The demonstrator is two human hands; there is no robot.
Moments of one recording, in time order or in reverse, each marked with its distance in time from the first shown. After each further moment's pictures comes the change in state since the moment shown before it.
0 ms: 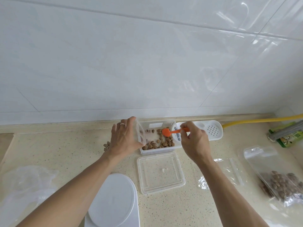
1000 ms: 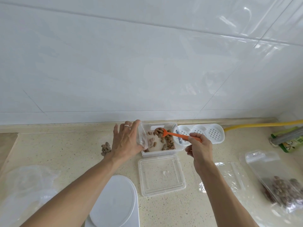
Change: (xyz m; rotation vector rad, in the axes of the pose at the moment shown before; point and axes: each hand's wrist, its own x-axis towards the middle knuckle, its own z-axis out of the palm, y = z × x) left_hand -0.003 0.004 -0.004 0.144 0.020 0.055; right_hand -0.007 0.001 -0.002 0.799 0.010 0.797
